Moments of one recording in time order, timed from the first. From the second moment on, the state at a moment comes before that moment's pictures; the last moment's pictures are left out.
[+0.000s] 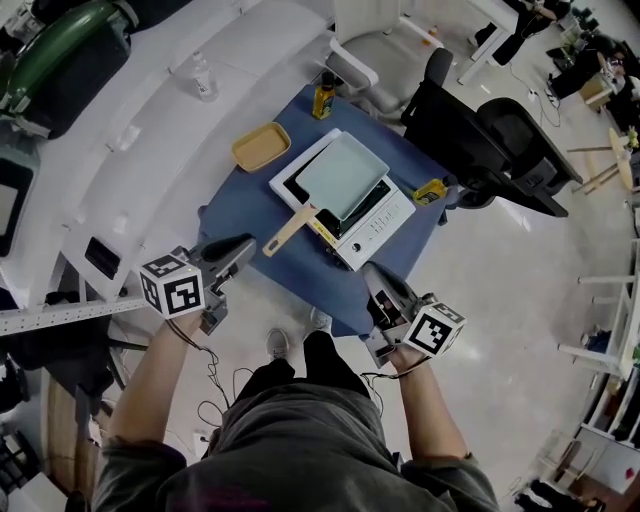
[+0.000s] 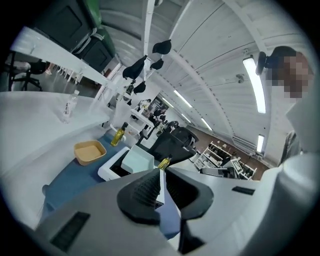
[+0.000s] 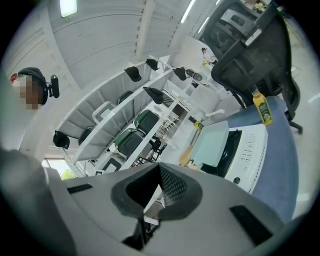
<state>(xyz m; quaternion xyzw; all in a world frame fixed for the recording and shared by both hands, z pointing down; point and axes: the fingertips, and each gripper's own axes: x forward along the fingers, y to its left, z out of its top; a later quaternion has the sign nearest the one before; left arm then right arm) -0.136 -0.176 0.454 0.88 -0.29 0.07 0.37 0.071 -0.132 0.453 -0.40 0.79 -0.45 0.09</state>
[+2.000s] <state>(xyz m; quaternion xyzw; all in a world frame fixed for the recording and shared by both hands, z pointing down) -0.124 -0.139 0.381 0.91 -0.34 0.08 0.22 0.024 -0.121 0.389 -0.35 0.85 -0.38 0.06</state>
